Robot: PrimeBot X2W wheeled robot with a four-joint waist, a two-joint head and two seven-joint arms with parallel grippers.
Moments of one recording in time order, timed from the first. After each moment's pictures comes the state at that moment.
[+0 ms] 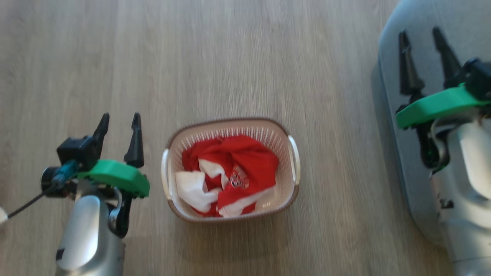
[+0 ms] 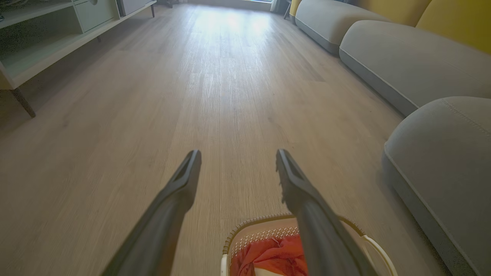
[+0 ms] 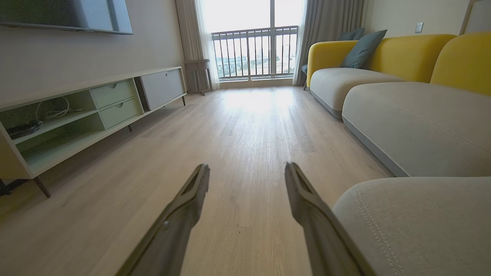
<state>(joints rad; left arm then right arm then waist) -0.35 0.03 0.06 0.45 -0.14 -0.12 -0.25 -0.58 -0.18 0.03 0.47 0.28 0.13 -0.25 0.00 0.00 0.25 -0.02</state>
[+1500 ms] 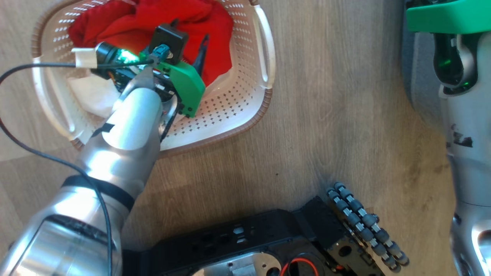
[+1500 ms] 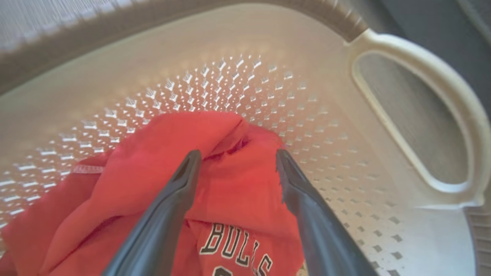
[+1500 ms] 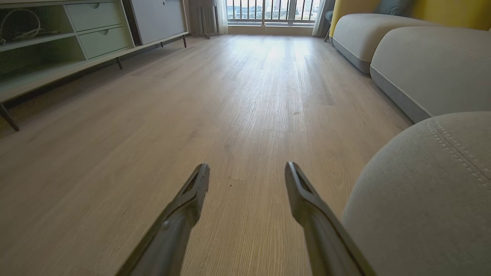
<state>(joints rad) -1.01 0.04 -0.61 1.00 -0.28 -0.01 -0.25 -0.89 -0.18 0.13 0.17 0.29 0.13 -0.26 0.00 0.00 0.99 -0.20</state>
